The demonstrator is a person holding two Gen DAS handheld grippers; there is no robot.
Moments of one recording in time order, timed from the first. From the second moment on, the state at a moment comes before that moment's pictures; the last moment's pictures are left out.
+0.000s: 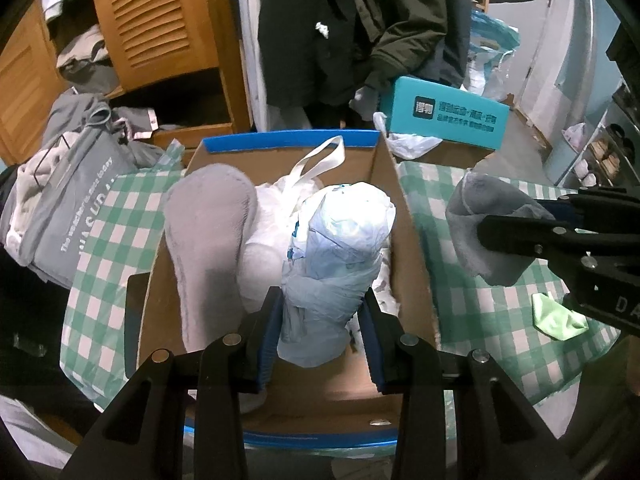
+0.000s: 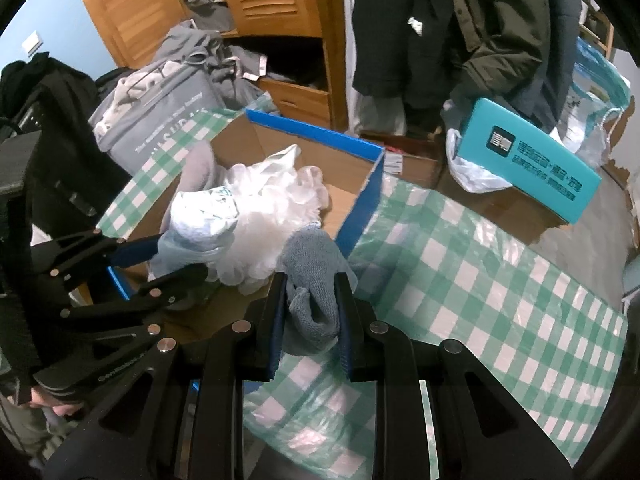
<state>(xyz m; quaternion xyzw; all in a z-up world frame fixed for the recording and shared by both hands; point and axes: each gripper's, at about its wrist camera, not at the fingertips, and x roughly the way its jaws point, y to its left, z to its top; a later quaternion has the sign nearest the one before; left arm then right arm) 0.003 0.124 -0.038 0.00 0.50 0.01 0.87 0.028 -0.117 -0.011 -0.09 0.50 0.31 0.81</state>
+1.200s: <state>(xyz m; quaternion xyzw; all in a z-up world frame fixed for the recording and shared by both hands) -0.002 0.156 -0.057 -0.02 0.52 0.05 0.85 0.028 -0.068 -0.040 -0.09 0.53 0.34 0.77</state>
